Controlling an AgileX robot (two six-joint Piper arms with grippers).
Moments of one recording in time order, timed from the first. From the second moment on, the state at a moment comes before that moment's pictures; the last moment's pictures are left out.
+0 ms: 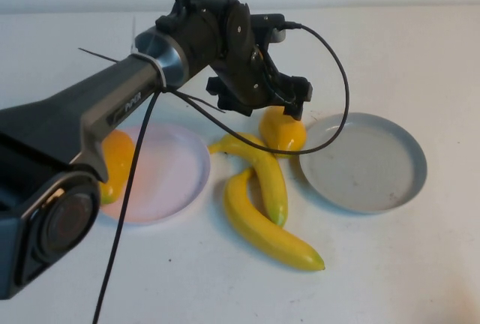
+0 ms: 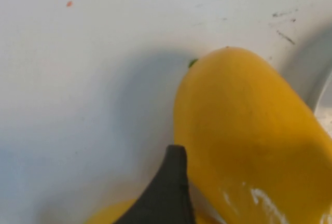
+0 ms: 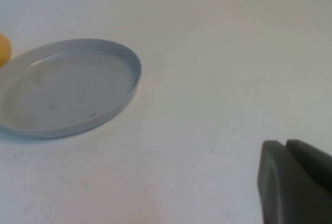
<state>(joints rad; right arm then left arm) 0.00 -0.01 0.02 0.02 0.35 0.08 -0.57 2.25 -2.04 -0.15 0.91 -0.14</state>
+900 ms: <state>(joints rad) 0.00 -0.01 0.02 0.02 0.35 0.08 -0.57 2.34 -2.07 -0.20 0.87 -0.10</state>
